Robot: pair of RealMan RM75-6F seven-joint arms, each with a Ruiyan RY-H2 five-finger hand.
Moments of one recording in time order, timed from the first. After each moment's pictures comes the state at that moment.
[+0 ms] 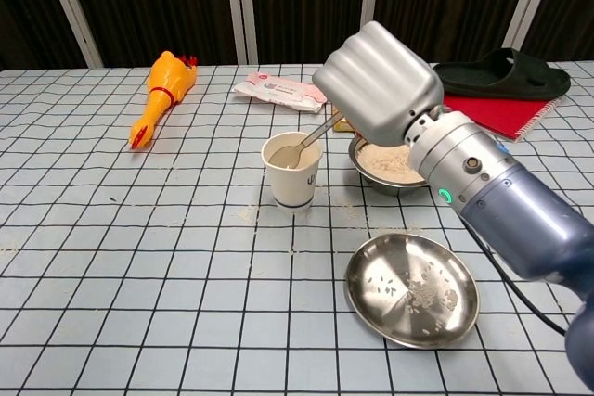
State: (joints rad) left arm -0.11 -1.00 -0.01 -1.74 1.40 1.34 -0.08; right arm 0.85 -1.94 0.12 -1.09 -1.39 1.40 -1.03
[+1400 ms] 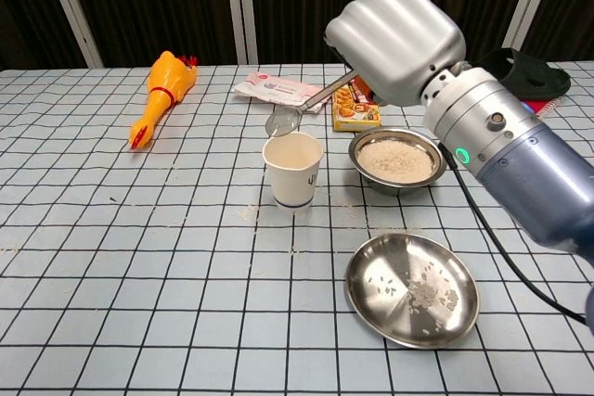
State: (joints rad) left arm -0.11 -1.00 -0.01 -1.74 1.40 1.33 -0.08; right arm 0.80 -1.86 0.23 -1.23 -1.45 1.39 -1.05
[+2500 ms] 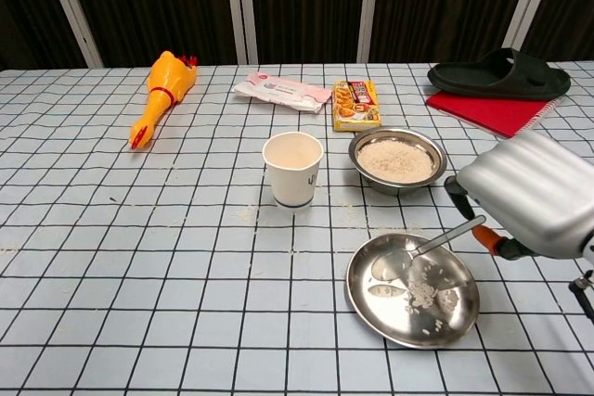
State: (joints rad) left arm -0.09 -1.02 -0.02 -1.73 1.41 1.37 -0.04; right arm 0.45 -1.69 -0.03 -1.58 -1.34 1.40 -1.07
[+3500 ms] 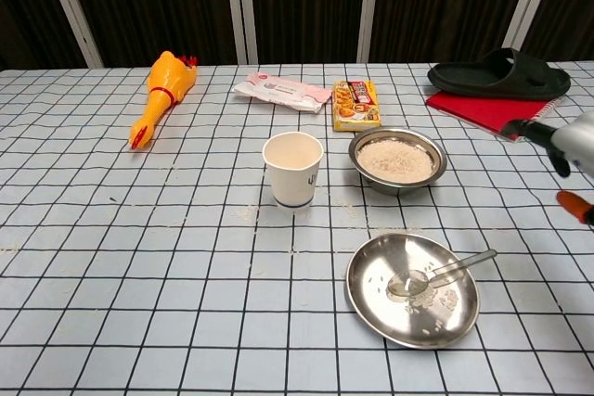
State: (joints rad) left arm -0.09 -1.03 -0.02 -1.70 1.43 1.40 -0.02; right arm 0.36 -1.46 -0.02 -1.71 -1.37 1.45 -0.99
